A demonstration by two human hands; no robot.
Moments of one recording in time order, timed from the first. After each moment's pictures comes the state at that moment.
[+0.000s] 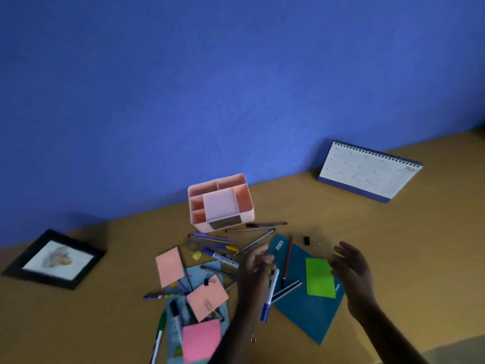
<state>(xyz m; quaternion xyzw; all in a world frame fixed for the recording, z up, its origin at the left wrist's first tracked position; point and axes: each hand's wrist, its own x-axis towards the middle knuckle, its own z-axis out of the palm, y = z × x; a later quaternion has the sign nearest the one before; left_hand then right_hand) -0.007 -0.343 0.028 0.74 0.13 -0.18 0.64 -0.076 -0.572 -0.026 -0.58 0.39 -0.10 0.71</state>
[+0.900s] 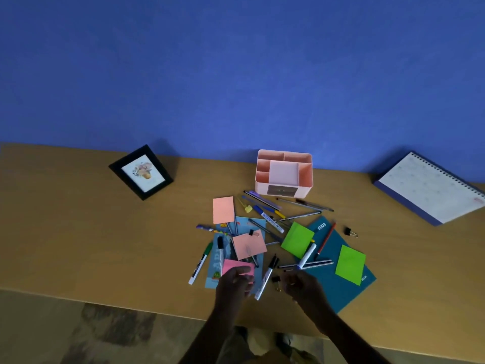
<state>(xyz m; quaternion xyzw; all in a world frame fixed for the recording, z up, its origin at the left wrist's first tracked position) -0.136 -0.169 0.018 0.67 0.32 -0.21 0.64 -0.133 -0.393 -0.011 -0.80 0.15 0.22 0.53</state>
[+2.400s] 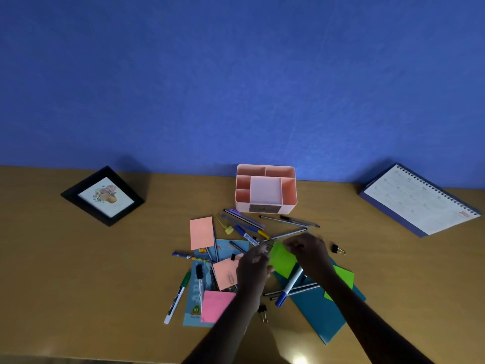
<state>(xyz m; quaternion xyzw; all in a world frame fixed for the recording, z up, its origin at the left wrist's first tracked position) -0.008 -0.262 0.011 0.67 0.26 -0.18 0.67 0.034 -0.444 0.008 -0.91 0.08 0.11 0.39</state>
